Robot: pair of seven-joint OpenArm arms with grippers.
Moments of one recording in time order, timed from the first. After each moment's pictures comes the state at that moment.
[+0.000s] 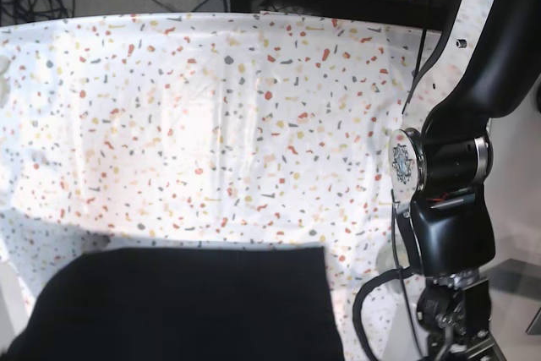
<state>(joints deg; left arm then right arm) -52.4 -3.1 -10.0 62.0 -7.4 -14.8 42.8 47.0 33.7 9.8 81.3 10.2 15.5 -55.1</state>
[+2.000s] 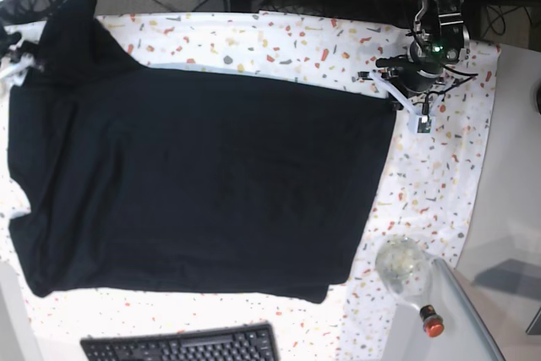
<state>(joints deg) 16.1 -8.1 -14.0 83.2 -6.3 -14.2 32.0 -15.1 1.3 47.4 102.0 9.6 24.1 -61.4</state>
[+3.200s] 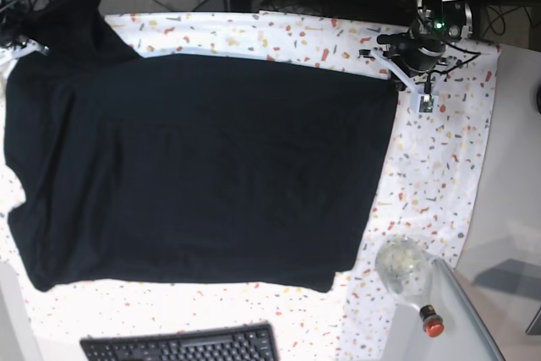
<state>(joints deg) 23.3 -8.0 -14.5 90.1 -6.6 -13.4 32.0 -12.4 0.5 55.4 90.2 10.0 28.5 -64.1</state>
